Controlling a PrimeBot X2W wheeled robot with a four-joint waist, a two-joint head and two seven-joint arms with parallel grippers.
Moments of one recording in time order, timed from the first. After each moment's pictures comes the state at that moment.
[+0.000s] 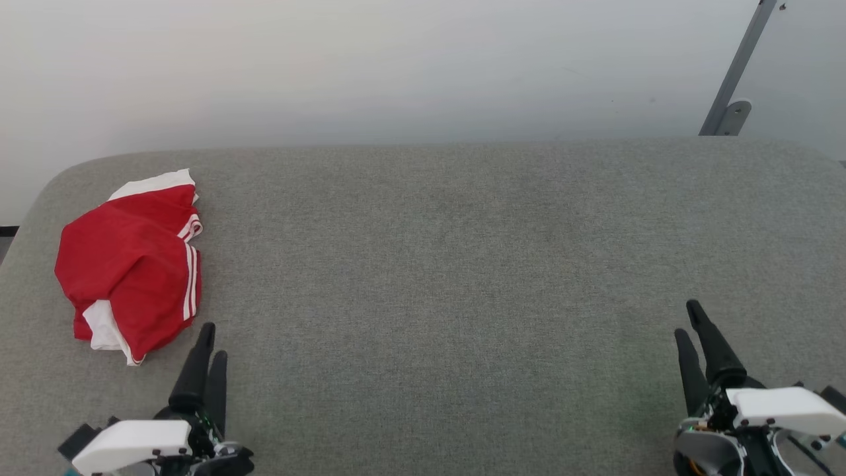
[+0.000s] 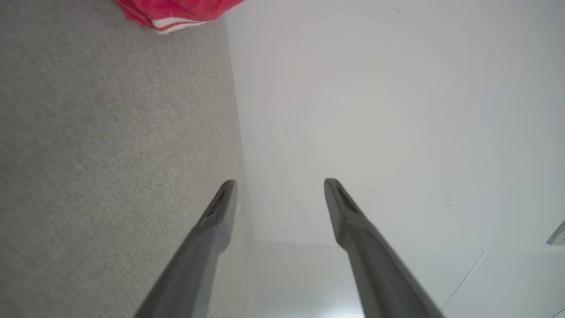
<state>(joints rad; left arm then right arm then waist) -0.06 0.04 0.11 0.30 -1.59 -0.13 0.09 -0.09 -0.05 -0.11 0.32 1.60 0.13 0.10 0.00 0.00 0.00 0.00</state>
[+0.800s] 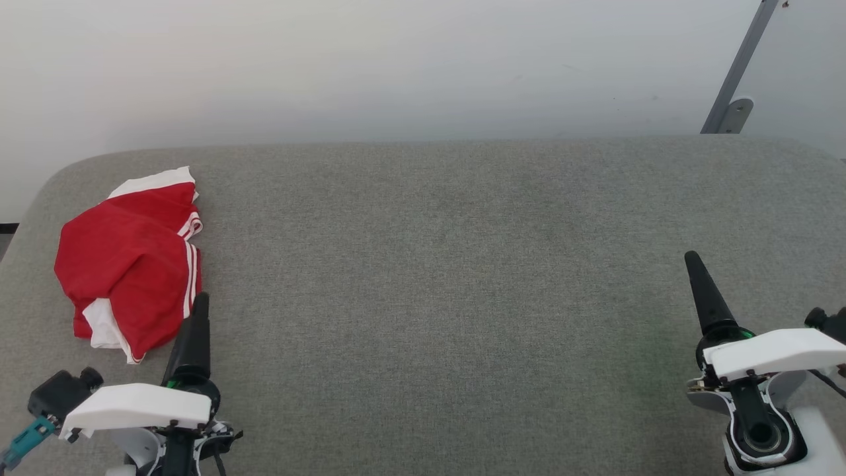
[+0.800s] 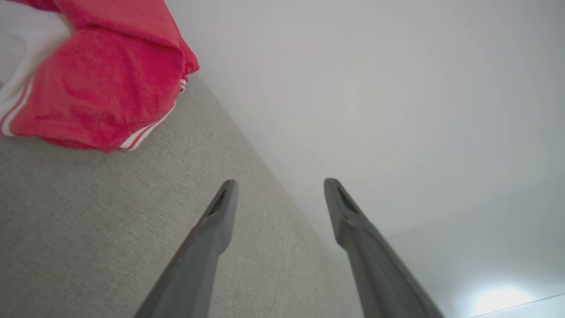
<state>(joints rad) -0.12 0.10 0.08 0.28 -1.12 -0.12 -0.02 -0.22 -0.16 0.00 0.37 1.22 0.13 -0.02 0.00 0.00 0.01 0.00</state>
